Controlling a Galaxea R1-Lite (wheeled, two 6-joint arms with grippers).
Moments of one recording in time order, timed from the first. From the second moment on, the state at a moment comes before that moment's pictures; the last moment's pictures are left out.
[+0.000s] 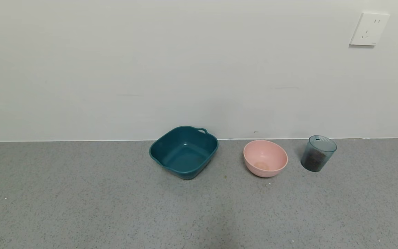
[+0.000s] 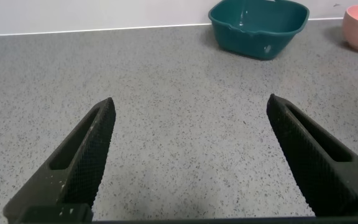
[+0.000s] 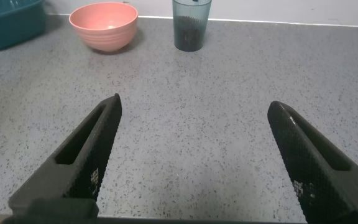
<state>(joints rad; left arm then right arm) 0.00 0.00 0.00 0.00 0.00 0.00 0.00 0.00 0.00 0.01 -0.01 0.00</state>
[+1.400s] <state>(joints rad) 0.00 0.00 0.00 0.00 0.00 0.00 0.00 0.25 -0.28 -0.02 -0.01 -0.04</state>
